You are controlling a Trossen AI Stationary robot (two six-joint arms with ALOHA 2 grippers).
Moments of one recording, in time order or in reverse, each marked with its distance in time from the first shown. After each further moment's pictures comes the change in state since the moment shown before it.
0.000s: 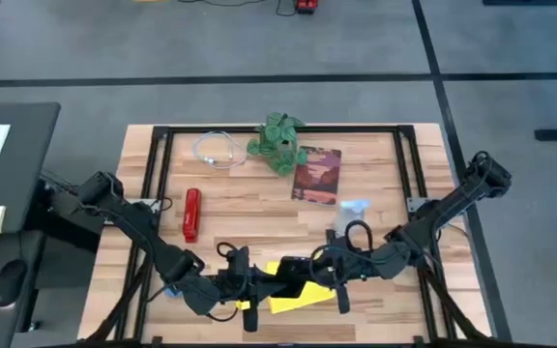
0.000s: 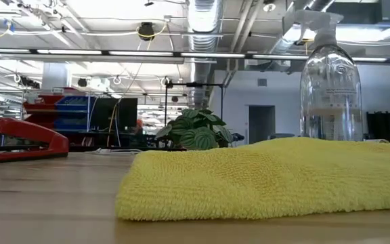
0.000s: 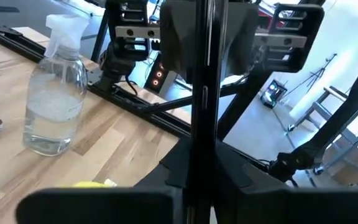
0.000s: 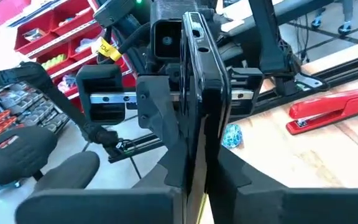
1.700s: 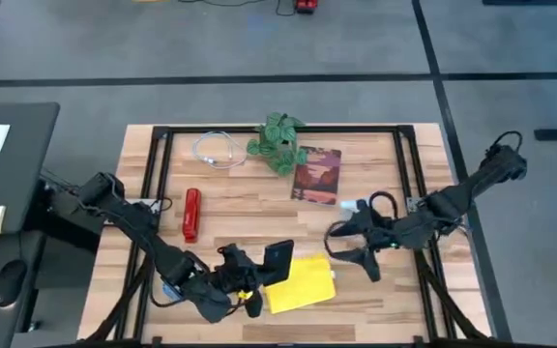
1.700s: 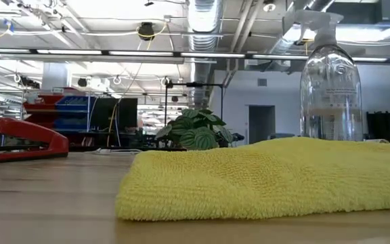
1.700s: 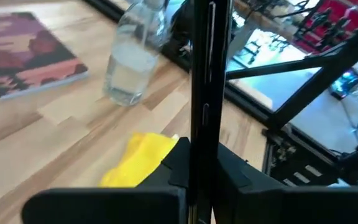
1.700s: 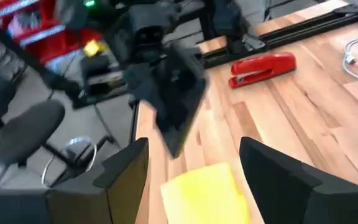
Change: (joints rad) left arm -0.024 0.004 -0.002 -0.412 -0.123 -0.377; right arm -0.020 -0.300 0.088 -0.757 -0.041 0.053
